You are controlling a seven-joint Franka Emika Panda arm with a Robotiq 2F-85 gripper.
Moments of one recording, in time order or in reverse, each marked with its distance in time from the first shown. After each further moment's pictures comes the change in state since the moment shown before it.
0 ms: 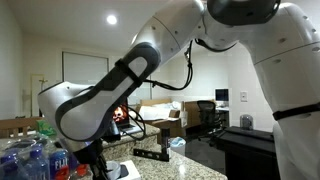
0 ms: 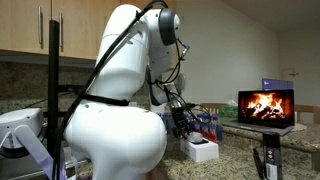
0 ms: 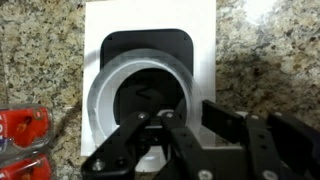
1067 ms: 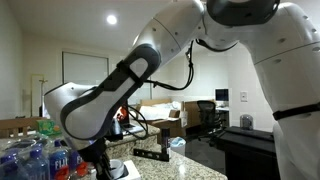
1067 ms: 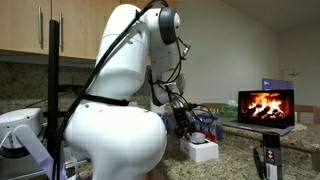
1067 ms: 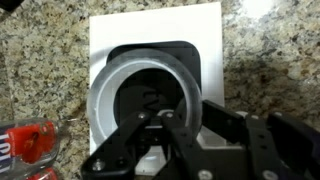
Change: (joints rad) arm -0.001 -0.003 -0.024 -0.005 0.001 0.001 0.016
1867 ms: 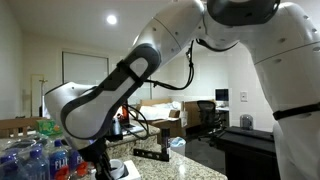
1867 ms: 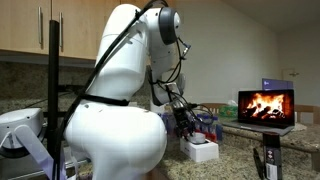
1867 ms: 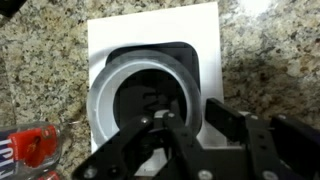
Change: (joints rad) arm 0.000 -0.003 -0.002 -0.001 0.006 0.000 0.023
